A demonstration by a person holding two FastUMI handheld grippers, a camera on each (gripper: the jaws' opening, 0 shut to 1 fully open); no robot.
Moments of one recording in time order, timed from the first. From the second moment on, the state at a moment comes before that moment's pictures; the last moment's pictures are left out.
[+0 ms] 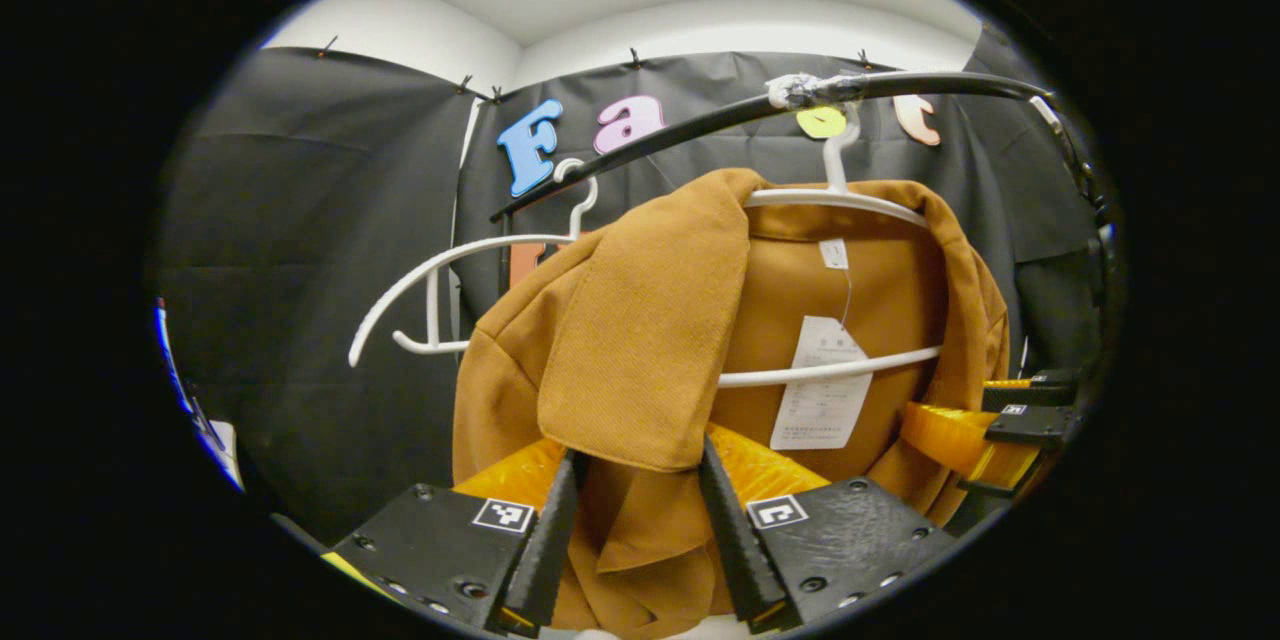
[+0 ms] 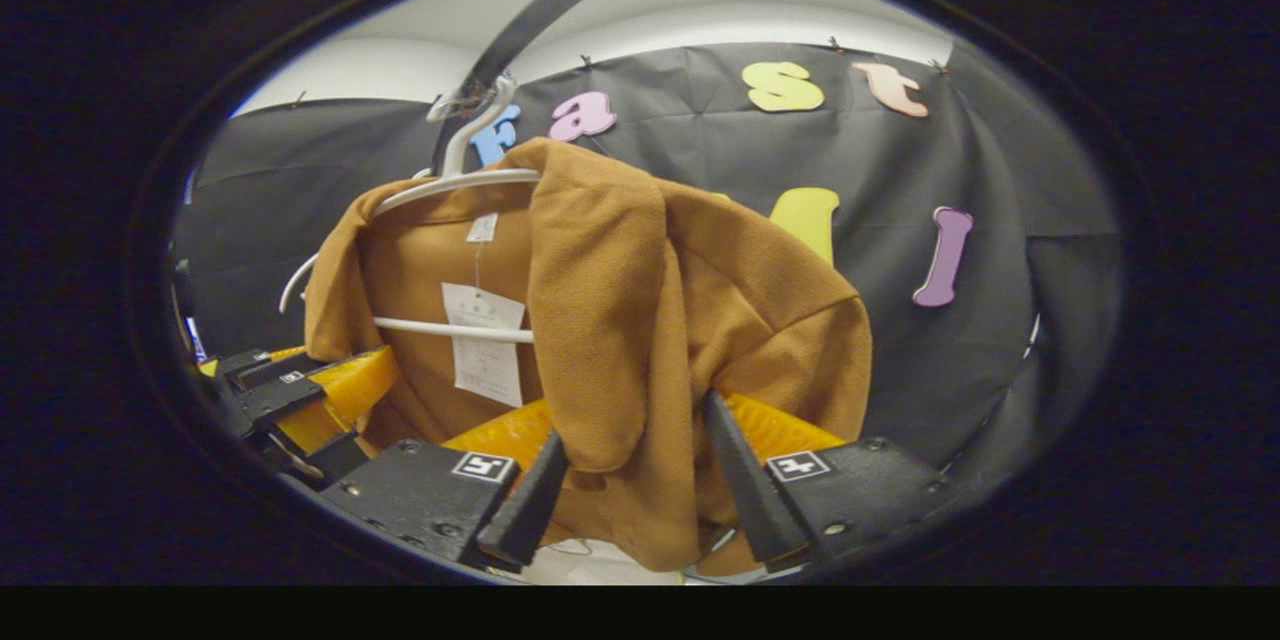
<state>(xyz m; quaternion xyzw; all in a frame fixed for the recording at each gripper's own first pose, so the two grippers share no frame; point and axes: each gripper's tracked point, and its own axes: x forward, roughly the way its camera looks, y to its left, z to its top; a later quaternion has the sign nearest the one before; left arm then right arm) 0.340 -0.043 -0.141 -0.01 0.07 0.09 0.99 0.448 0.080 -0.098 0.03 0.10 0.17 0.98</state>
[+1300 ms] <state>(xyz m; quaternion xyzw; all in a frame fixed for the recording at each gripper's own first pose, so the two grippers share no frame) 0.312 0.009 -0.076 -0.08 0.05 0.08 0.99 0.390 0.052 -0.009 0.39 0.07 0.55 0.74</state>
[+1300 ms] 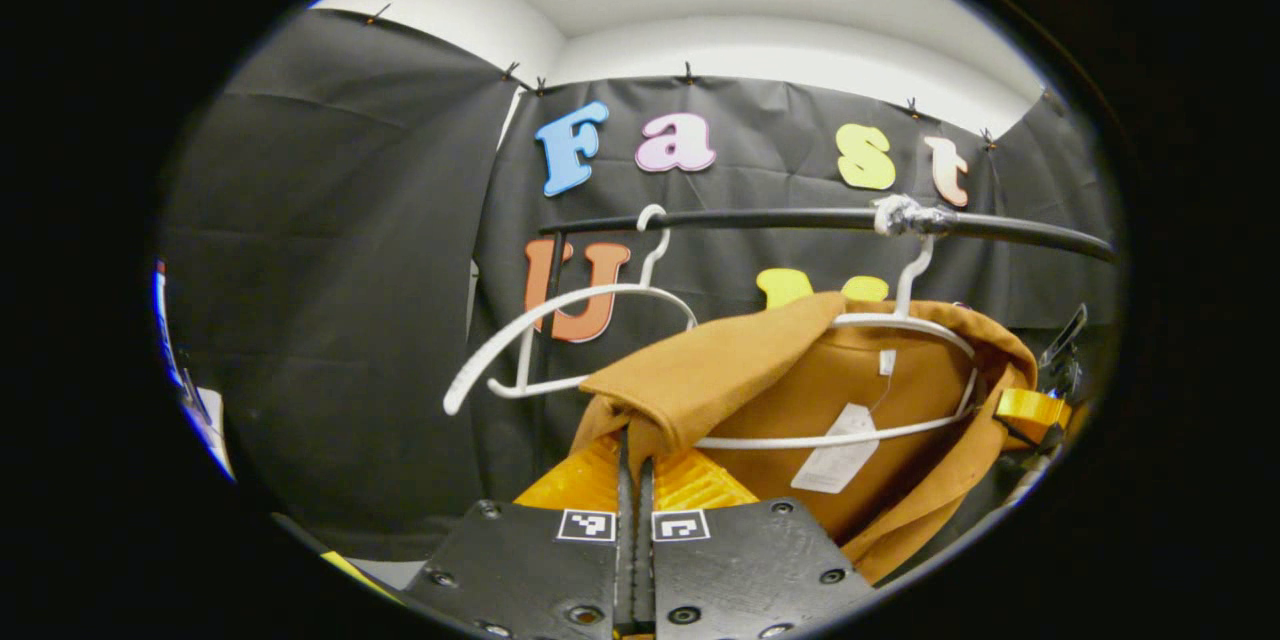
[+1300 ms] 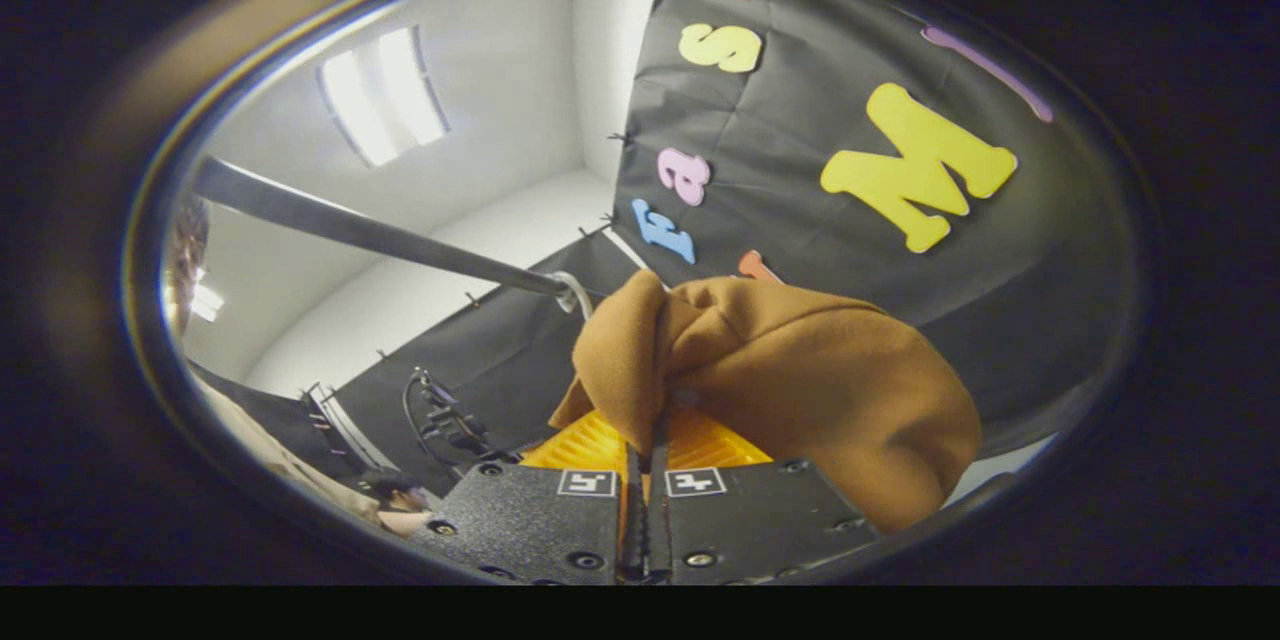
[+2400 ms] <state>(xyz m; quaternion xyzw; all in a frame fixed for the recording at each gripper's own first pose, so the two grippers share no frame) 0.323 0.027 -0.022 -0.07 0.02 0.04 1.00 0.411 -0.012 0.038 0.52 -0.01 0.54 0.66</state>
